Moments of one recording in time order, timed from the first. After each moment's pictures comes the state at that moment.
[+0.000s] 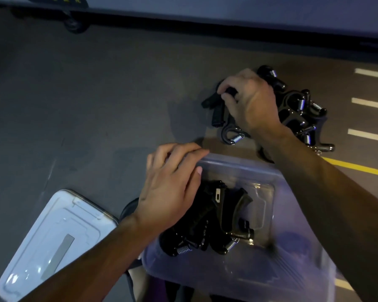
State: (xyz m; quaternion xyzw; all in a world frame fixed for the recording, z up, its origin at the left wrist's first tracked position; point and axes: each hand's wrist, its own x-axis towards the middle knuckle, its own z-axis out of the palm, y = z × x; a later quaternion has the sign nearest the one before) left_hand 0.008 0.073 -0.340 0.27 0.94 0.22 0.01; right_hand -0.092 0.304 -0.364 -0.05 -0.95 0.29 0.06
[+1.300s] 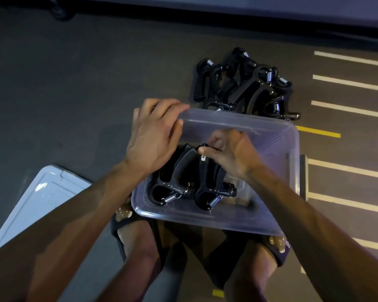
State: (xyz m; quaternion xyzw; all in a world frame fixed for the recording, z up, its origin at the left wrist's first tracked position) left_hand 0.012 0.069 -0.346 0.30 0.94 0.18 -0.05; right_hand 0.086 0.266 -0.372 -0.15 -0.89 0.39 -0.15
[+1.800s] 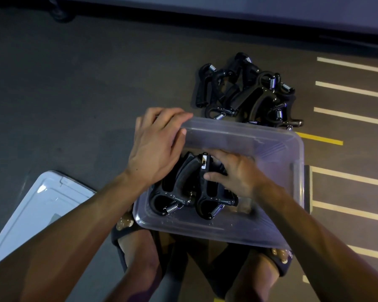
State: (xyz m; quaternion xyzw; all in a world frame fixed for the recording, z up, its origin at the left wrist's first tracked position) left_hand 0.010 0.068 -0.348 0.30 0.93 0.20 -0.04; right_hand 0.099 0.270 -0.363 -0.03 -0.92 0.30 -0.25
